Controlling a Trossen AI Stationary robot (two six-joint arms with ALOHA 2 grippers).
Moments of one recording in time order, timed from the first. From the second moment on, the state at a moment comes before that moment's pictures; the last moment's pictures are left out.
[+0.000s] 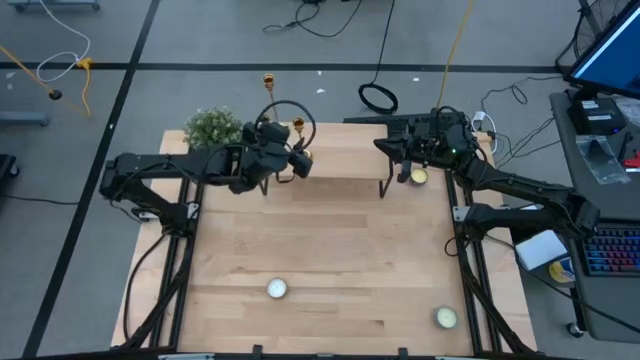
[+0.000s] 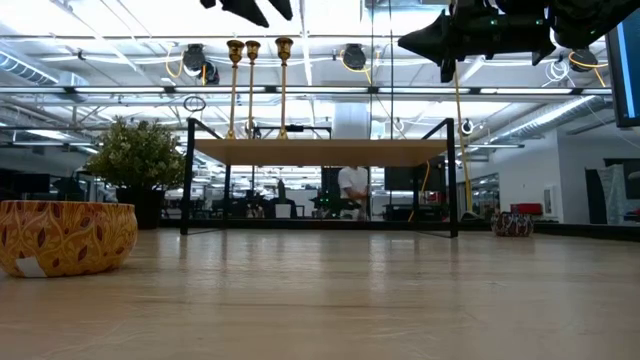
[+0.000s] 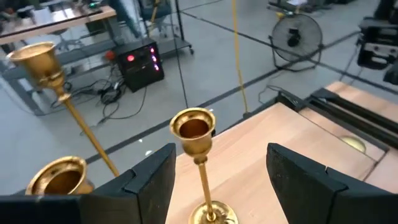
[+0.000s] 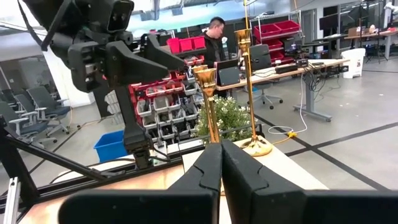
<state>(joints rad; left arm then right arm) 0.02 1.47 1.52 -0.62 -0.91 -0.41 -0.58 0.97 0.61 0.47 -0.37 0.22</state>
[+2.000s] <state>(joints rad) 0.10 1.72 1.52 -0.64 -0.91 -0.77 -0.58 0.97 0.61 0.46 -0.37 0.22</state>
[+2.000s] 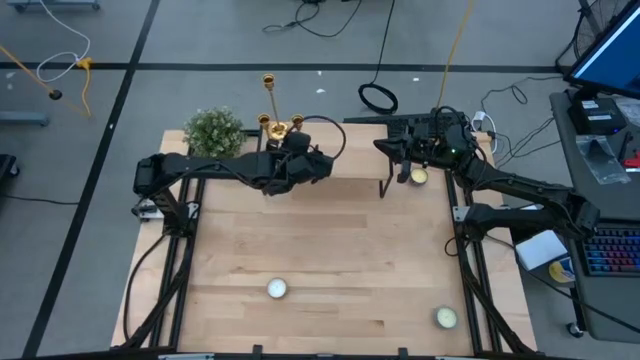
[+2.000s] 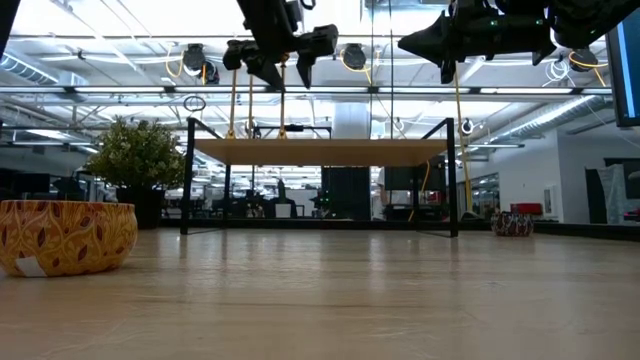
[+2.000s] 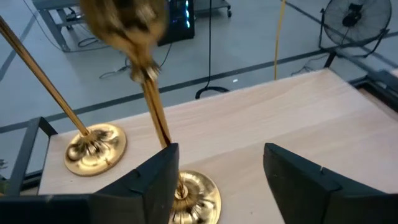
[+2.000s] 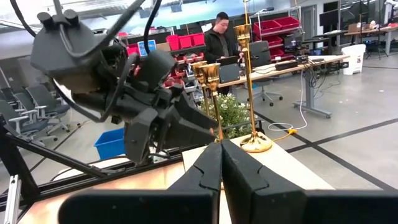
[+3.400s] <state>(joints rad) 0.10 1.72 1.52 -0.70 -0.90 -0.79 -0.58 0.97 0.61 0.46 -0.37 0.22</state>
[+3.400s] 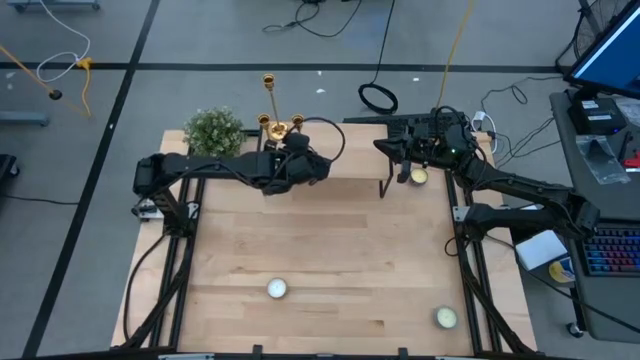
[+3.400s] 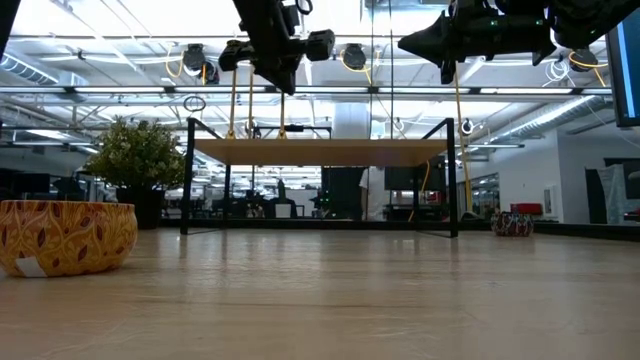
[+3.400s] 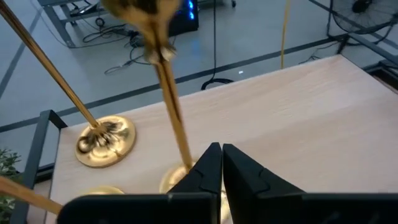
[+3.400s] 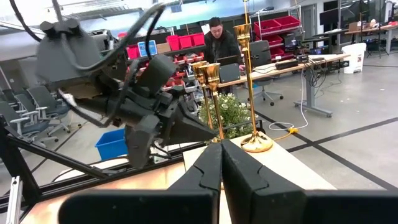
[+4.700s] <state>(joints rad) 0.10 1.84 1.52 -0.49 -0.78 -0.75 -0.58 0.97 0.61 0.45 -0.37 0.22</state>
